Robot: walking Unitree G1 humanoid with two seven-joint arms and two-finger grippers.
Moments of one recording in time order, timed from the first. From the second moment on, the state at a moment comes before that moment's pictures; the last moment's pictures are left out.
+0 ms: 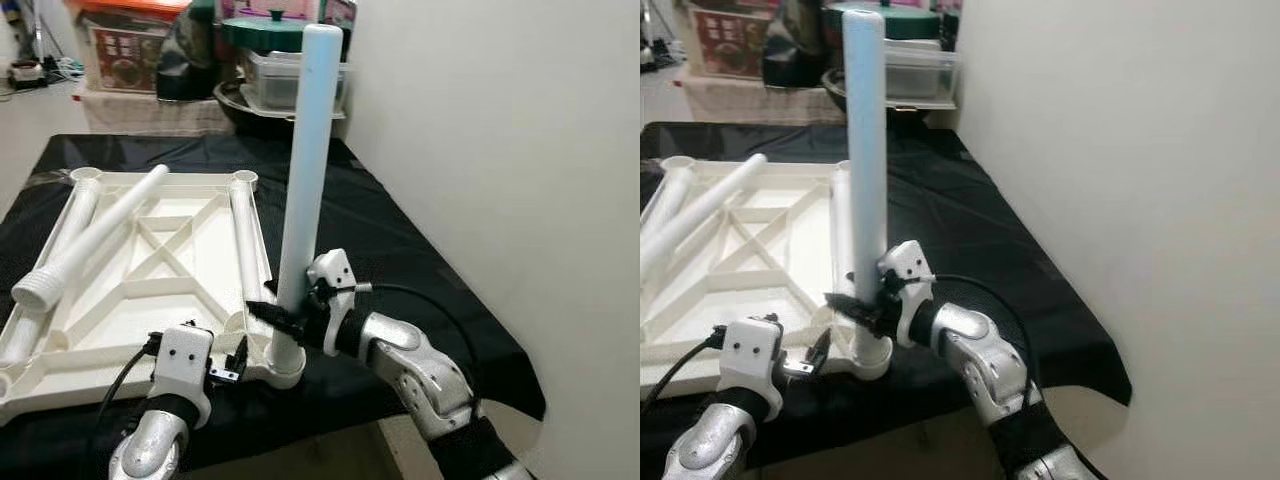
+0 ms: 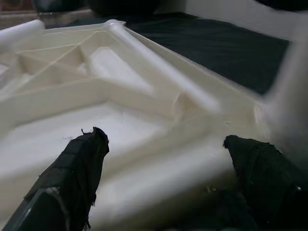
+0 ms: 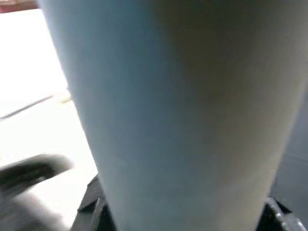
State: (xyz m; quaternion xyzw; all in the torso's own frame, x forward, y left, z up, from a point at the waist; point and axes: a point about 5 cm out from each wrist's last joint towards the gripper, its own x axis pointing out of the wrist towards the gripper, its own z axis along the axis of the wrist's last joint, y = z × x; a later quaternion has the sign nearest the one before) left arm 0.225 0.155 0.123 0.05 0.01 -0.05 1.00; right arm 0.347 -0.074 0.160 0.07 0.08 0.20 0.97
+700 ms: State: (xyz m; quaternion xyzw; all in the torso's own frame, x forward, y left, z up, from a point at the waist) left arm 0.224 0.156 0.122 0.05 0.01 -0.04 1.00; right arm 0.326 -0.083 0.171 0.10 0.04 0.36 0.93
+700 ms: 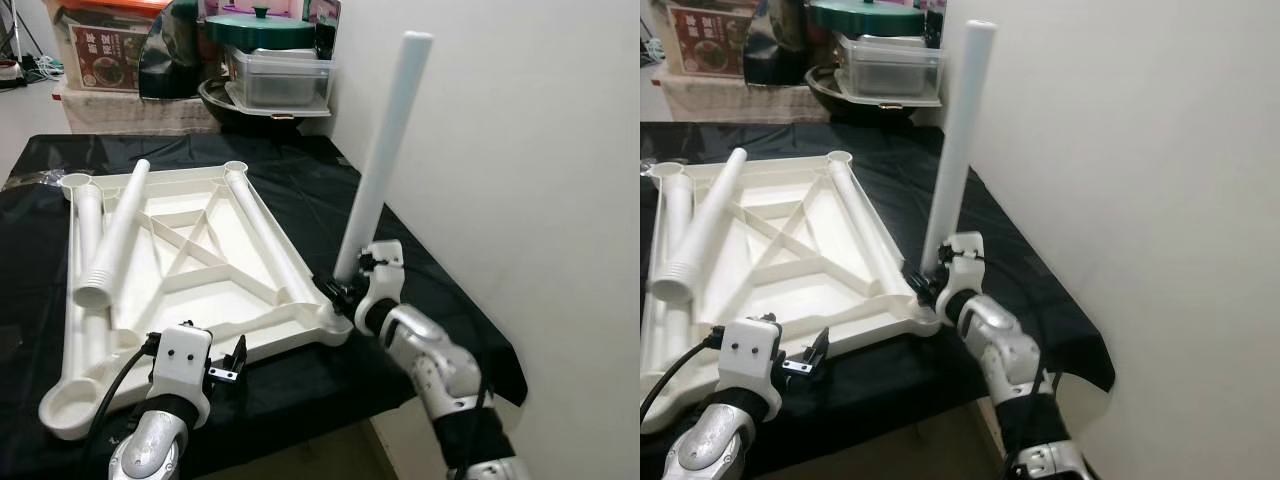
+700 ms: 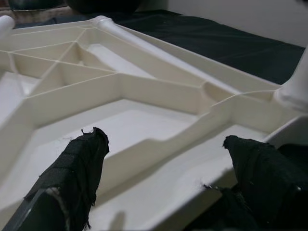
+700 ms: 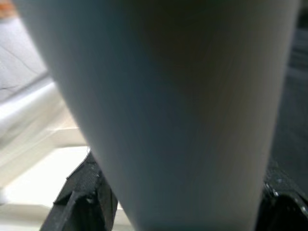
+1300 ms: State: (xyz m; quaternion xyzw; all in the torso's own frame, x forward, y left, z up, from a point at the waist) left arm 0.225 0.155 0.123 0.05 0.01 -0.05 1.00; right arm 0.349 -0.066 0.170 0.08 0.06 0.23 0.97
